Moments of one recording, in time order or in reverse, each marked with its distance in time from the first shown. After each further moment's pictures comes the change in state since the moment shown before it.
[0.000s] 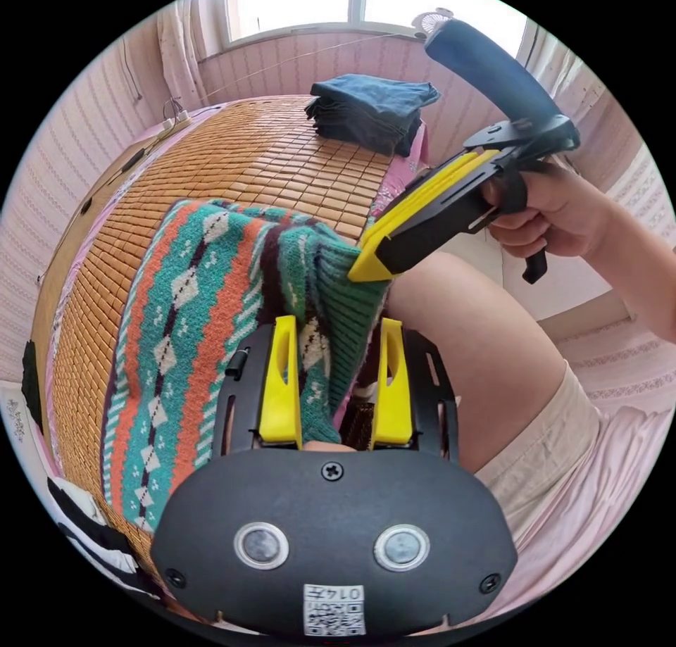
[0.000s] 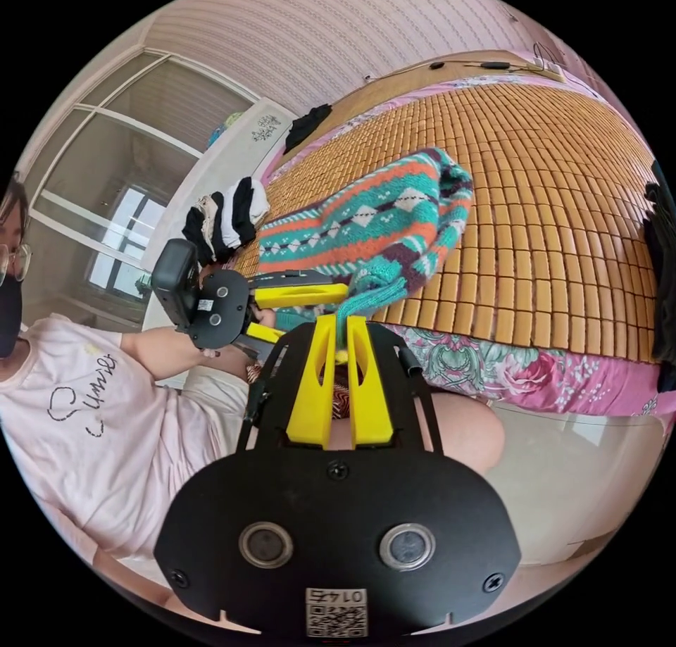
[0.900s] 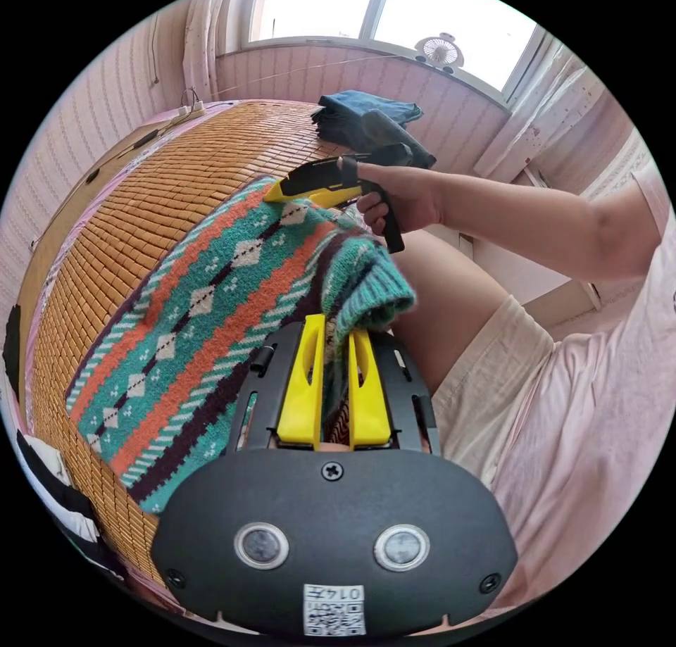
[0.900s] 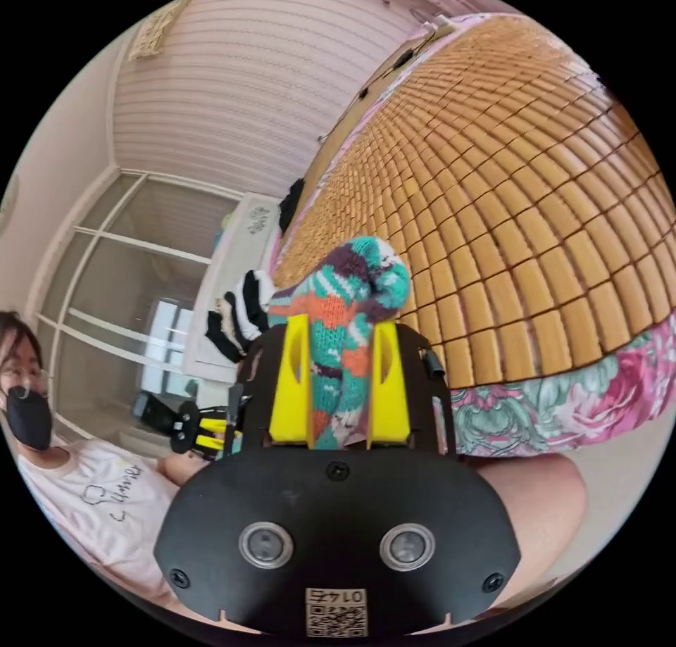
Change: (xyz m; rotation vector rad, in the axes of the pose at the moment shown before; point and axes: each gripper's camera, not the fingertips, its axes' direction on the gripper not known) left arm -0.082 0.166 -0.134 0.050 0.110 -0.055; right arm 0.089 -0.005 -0.027 0.285 -0.272 0.338
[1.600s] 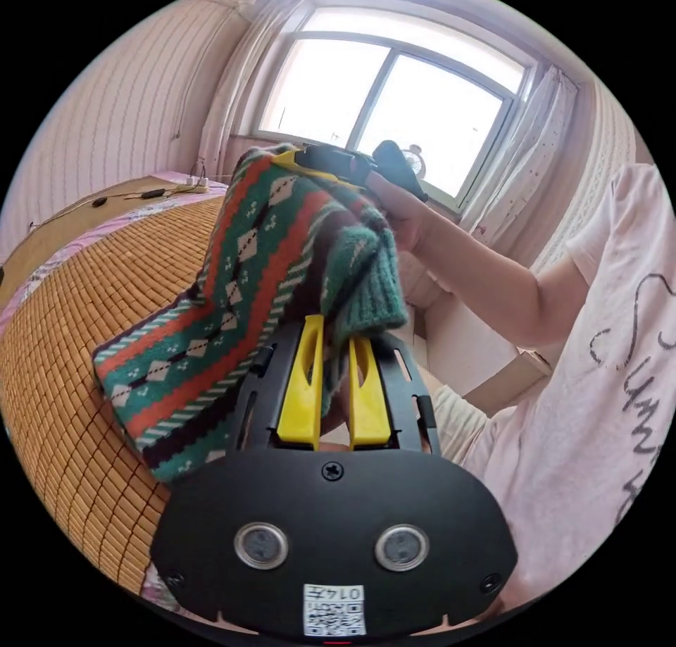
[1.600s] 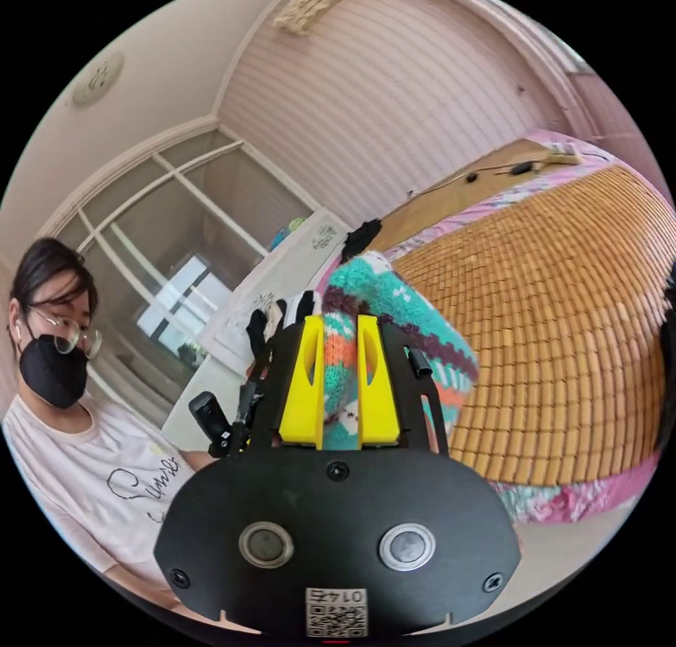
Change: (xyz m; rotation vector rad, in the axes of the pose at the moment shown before) left arm -0.085 0.054 -0.151 0.460 0.174 -0.074; right arm -0.197 0.025 -0.001 0.096 -0.024 -0.467
